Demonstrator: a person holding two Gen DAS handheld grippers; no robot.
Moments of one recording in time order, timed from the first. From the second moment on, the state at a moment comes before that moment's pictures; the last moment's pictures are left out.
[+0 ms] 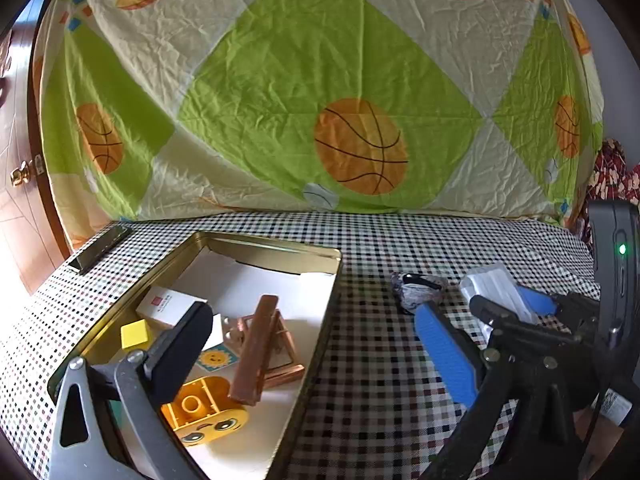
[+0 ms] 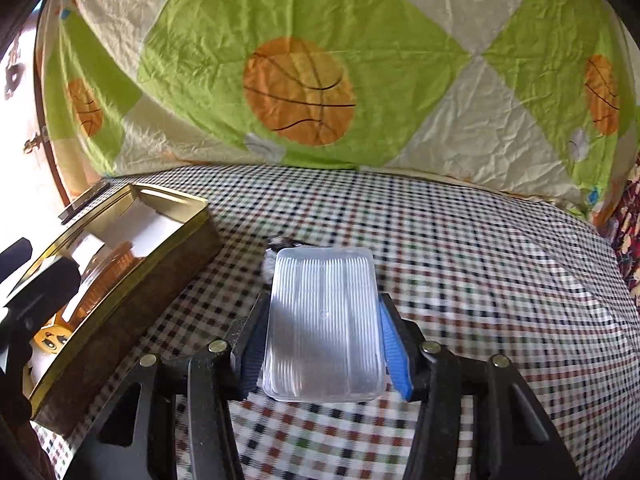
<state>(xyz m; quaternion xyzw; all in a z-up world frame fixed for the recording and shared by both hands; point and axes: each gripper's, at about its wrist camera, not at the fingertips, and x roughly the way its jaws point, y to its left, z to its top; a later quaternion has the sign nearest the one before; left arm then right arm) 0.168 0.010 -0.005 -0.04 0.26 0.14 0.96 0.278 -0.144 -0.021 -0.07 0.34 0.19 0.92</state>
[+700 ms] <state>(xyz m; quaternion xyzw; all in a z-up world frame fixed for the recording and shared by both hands) 0.296 -0.069 -0.051 0.04 0.37 0.05 0.93 0.339 -0.233 -0.036 0.00 0.36 0.07 0.93</state>
